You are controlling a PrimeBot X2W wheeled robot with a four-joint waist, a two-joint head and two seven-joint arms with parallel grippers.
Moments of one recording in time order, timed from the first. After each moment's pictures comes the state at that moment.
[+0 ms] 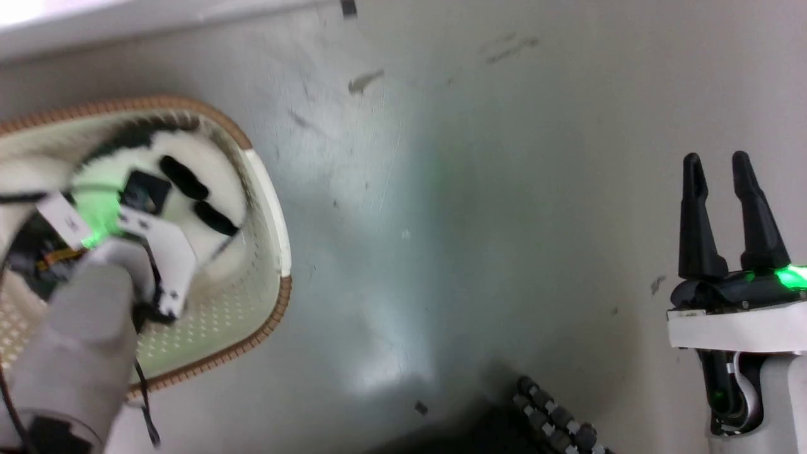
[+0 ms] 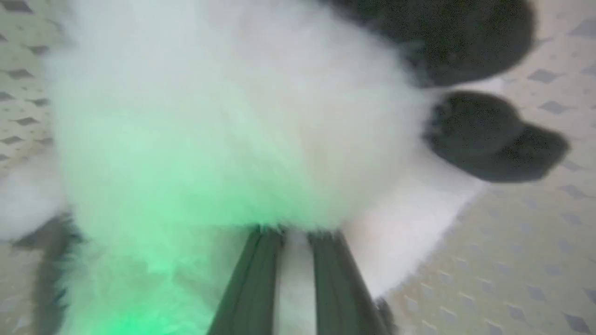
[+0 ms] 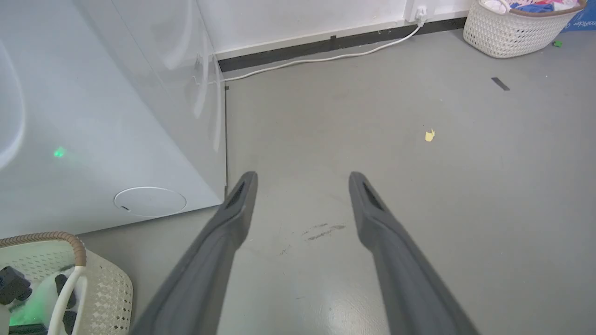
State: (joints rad) left arm -0.94 0.39 -0.57 1.24 -0.29 -0.07 -0.02; right arm -0.26 -0.05 -0.07 -0.03 0.39 0.13 -0.26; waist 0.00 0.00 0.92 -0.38
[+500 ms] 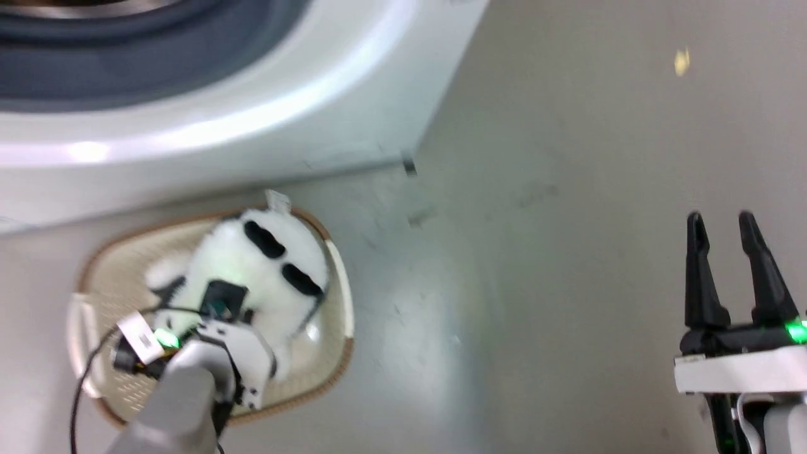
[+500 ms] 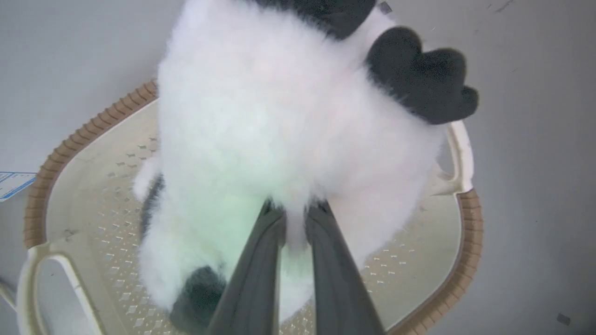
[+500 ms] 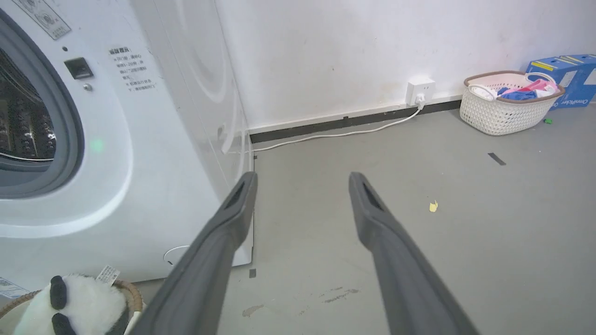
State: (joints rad) left arm -0.69 0.24 -0.55 1.21 -0.35 -0.05 -0.25; right arm -0.15 -0.05 -0.12 -0.02 0.27 0.13 -0.26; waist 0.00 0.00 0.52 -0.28
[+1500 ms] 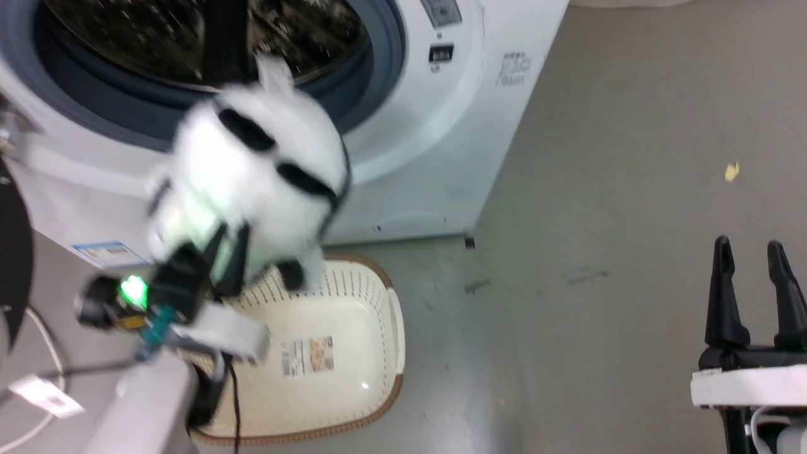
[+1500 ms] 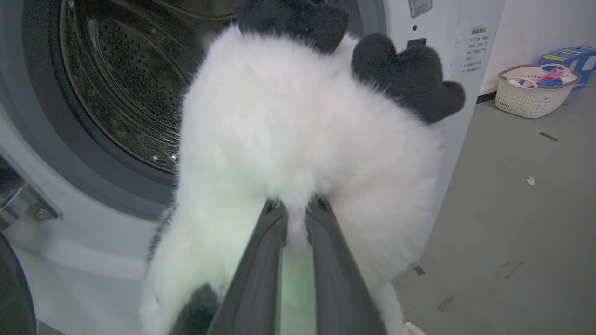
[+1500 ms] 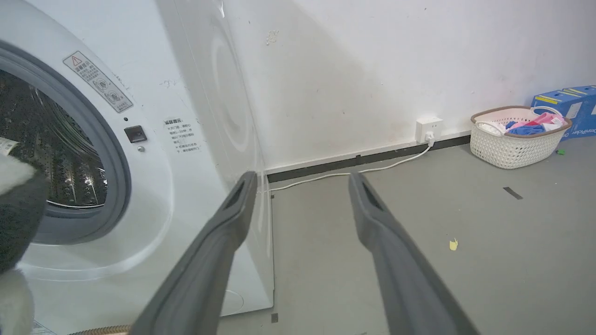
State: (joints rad) left arm -0.34 0.37 -0.33 0.21 -0.28 0.08 -0.26; right arm -0.08 -0.05 -0.17 -0.02 0.26 0.13 -0.26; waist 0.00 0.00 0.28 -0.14
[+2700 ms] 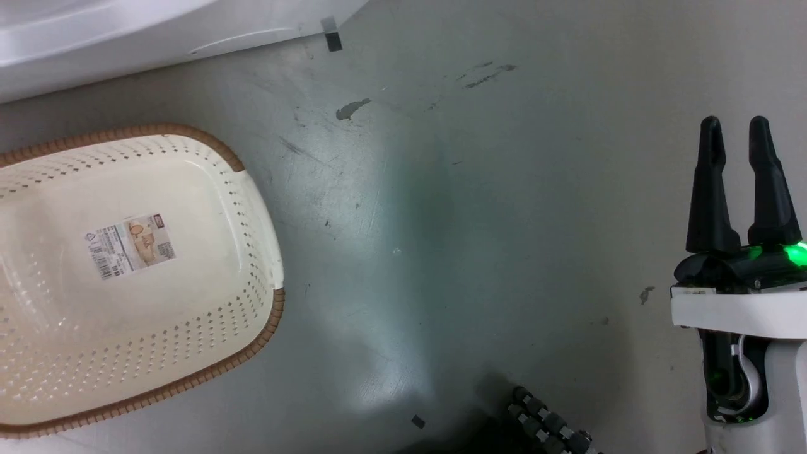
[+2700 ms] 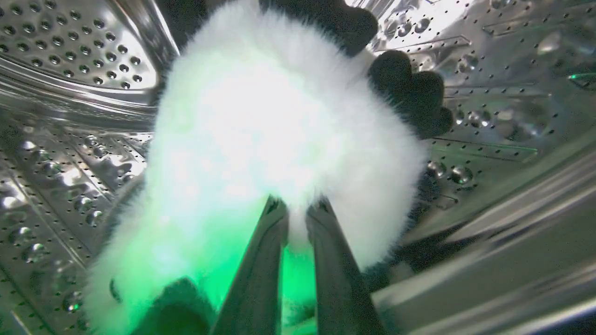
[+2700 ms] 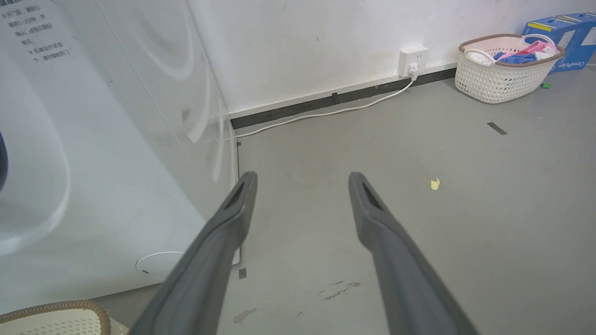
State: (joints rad) left arm -1.49 0.62 -0.33 0.77 -0.19 -0.08 0.17; right arm -0.30 -0.05 -0.03 -0.11 0.45 0.13 -0.26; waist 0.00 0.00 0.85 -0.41
